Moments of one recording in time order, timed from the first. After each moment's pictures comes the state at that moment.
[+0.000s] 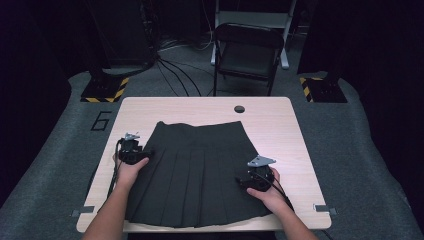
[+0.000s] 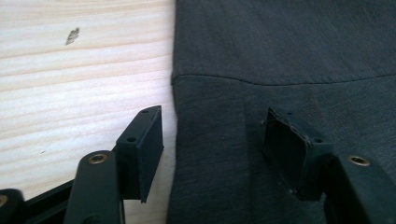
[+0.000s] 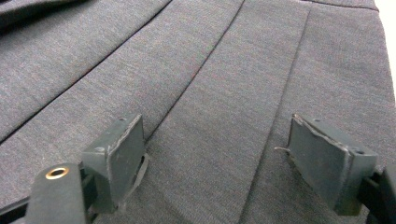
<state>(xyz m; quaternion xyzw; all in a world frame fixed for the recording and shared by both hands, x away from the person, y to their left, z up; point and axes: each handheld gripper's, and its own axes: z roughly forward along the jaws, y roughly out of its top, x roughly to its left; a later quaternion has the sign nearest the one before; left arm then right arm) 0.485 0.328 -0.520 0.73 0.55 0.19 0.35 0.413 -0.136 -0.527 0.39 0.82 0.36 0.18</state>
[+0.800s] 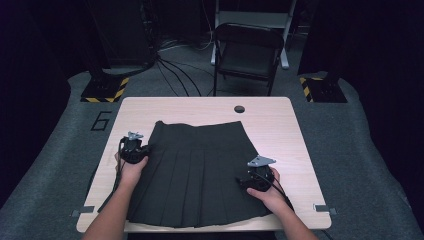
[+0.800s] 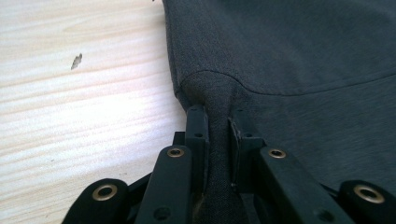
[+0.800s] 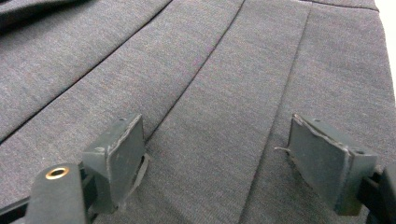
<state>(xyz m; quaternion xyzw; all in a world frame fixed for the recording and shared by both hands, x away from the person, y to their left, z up) 0.476 0.311 -0.499 0.73 0.55 0.22 0.35 0.413 -0.136 -0.527 0.39 0.82 0.36 0.18</state>
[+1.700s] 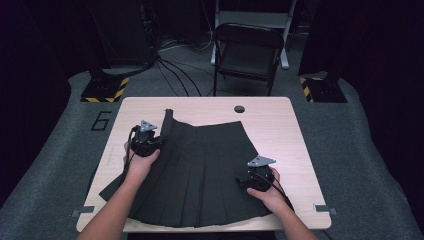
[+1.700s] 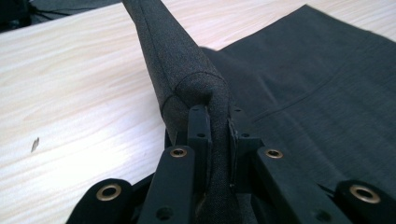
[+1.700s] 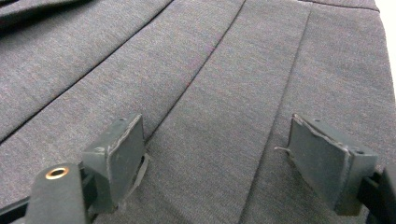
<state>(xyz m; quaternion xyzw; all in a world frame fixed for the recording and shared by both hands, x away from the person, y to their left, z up) 0.459 0.256 -0.422 0.77 0.47 0.22 0.37 0.413 -0.136 -0.526 0.39 0.82 0.36 0.18</state>
